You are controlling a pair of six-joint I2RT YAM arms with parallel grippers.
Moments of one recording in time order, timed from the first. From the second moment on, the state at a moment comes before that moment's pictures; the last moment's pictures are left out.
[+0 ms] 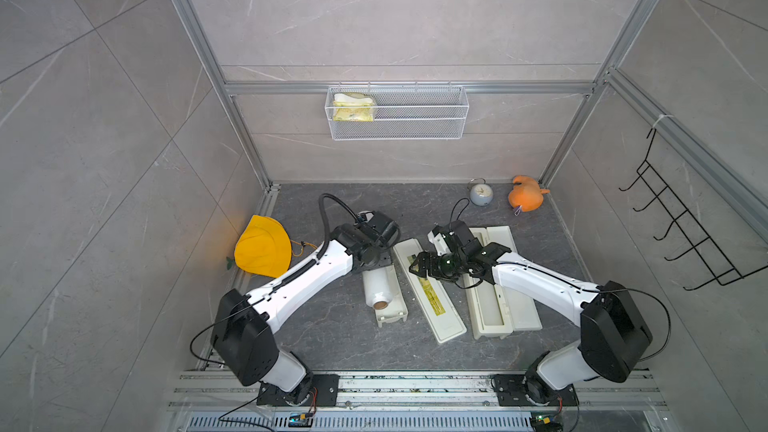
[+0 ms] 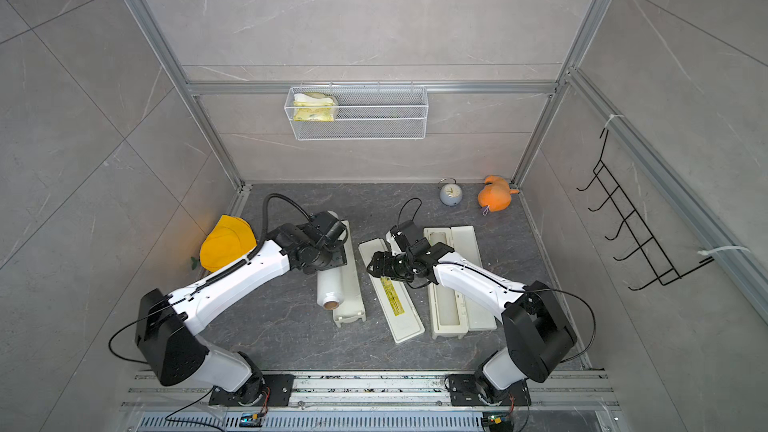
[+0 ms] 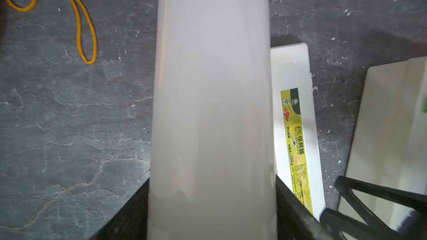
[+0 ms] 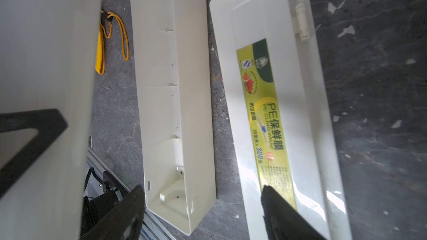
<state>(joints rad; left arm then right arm) -0.76 1.56 1.34 -0.99 -0.26 -0.91 0.63 1.52 1.03 -0.44 -0.34 0.67</state>
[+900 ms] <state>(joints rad) -0.82 1.81 1.35 -0.87 -0.42 -0.93 0.55 1.42 0.93 -0.48 -0.36 0.63</state>
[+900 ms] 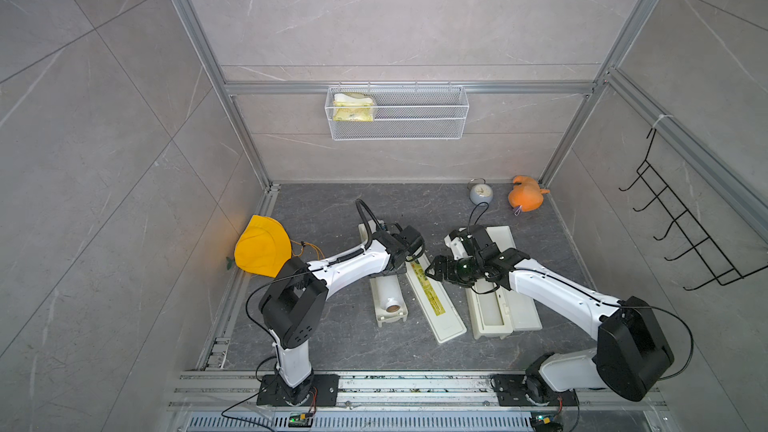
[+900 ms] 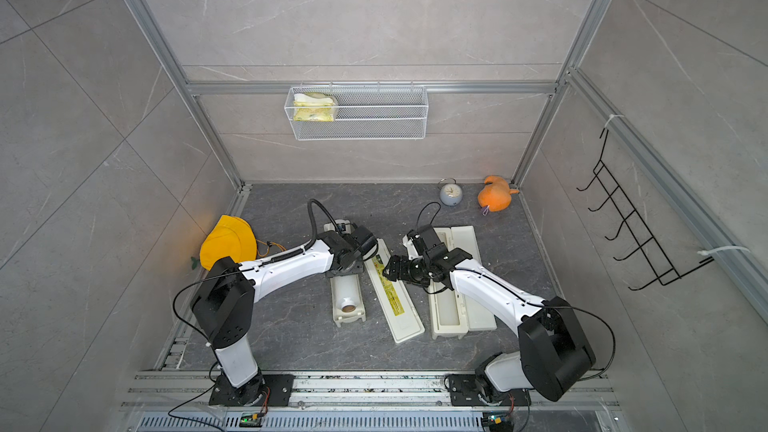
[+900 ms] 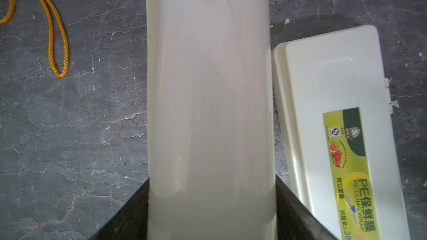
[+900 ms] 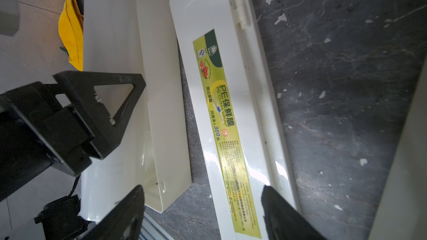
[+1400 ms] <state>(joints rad) -0.84 1.80 1.30 -0.83 -0.47 -0.96 0.54 1.41 0.91 -0.48 -0.37 0.63</state>
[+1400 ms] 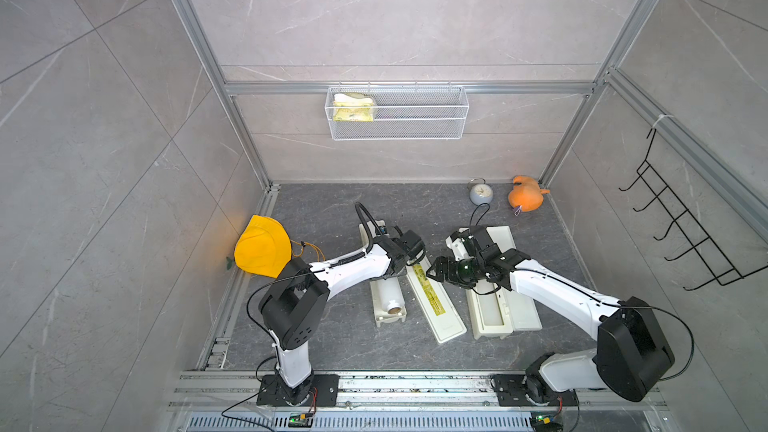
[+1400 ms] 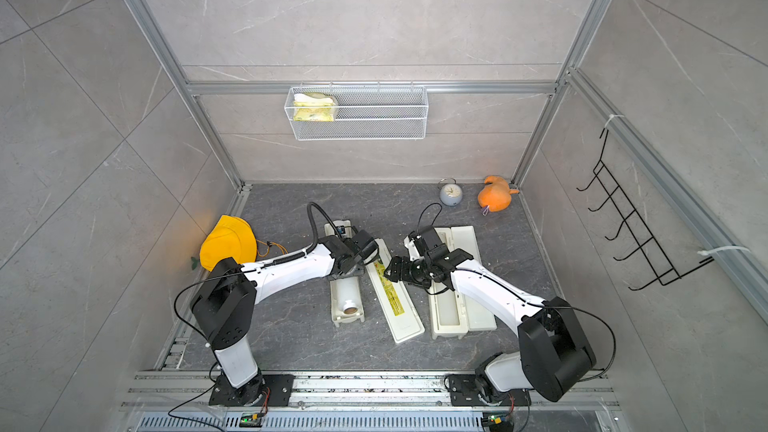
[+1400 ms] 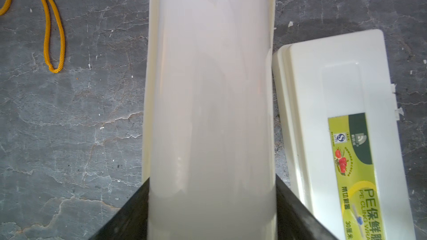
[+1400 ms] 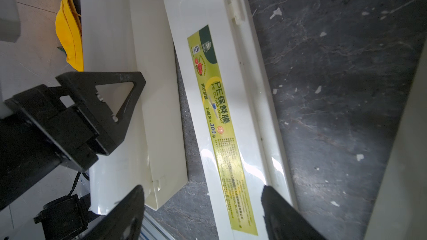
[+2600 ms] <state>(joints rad) -0.84 1.70 1.17 -0.75 -0.48 -0.89 0.54 1.41 0.89 -0.48 -0.39 0.63</state>
